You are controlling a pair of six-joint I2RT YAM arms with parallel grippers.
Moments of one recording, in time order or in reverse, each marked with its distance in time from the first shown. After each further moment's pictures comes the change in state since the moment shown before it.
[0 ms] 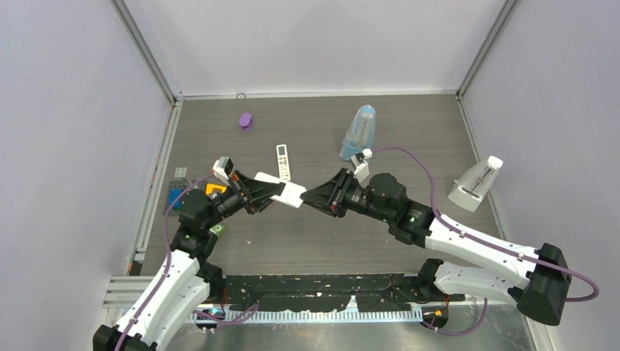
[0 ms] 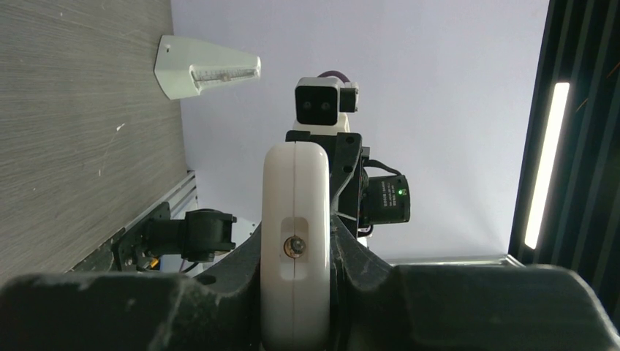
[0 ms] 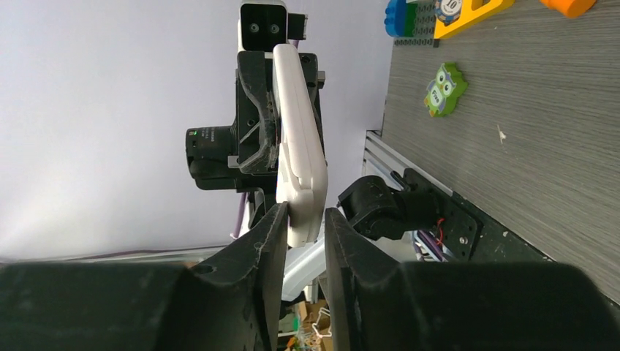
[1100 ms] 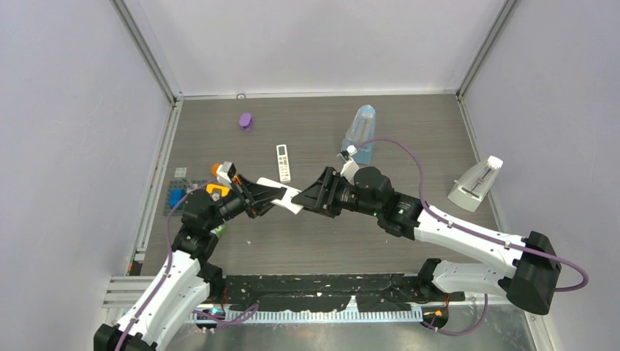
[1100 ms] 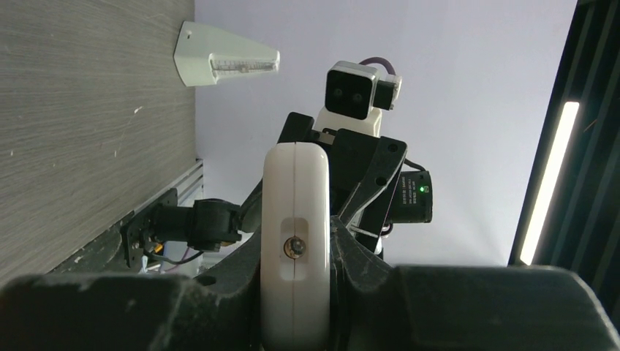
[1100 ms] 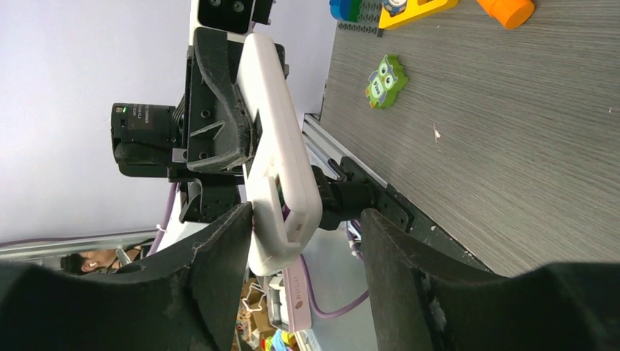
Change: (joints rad) left arm -0.003 -0.002 -0.016 -0.058 0.013 0.000; right arm 0.006 0.117 0.094 -0.113 -0.047 -0.207
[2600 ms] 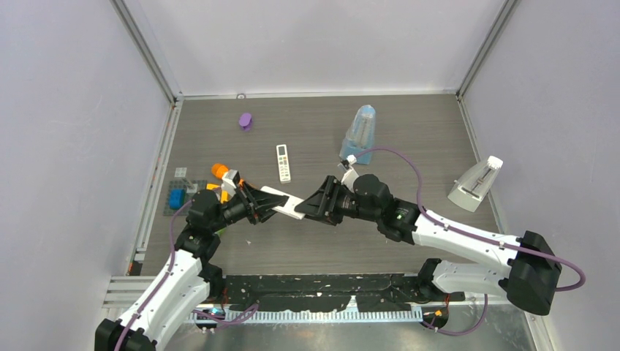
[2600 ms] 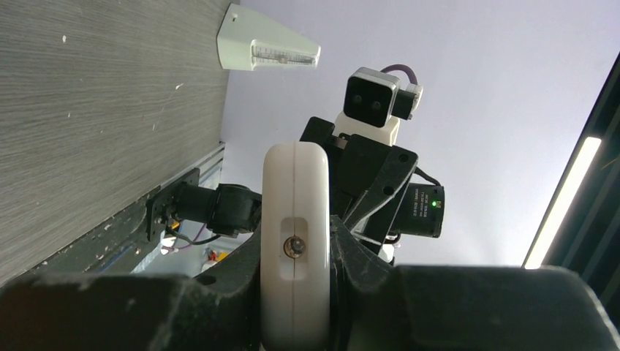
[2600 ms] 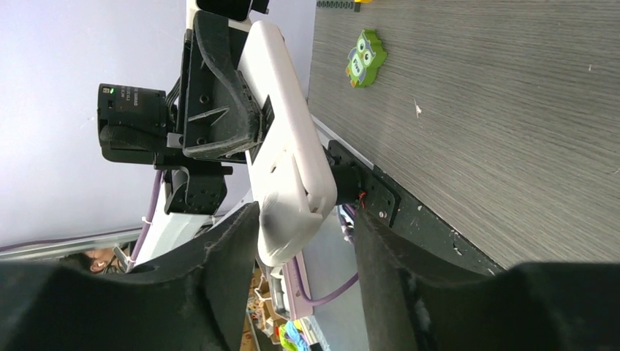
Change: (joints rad) left arm 0.000 0.024 -0.045 -0.087 0.016 -0.005; right arm -0.003 -0.003 -0.094 0.047 -0.032 0.038
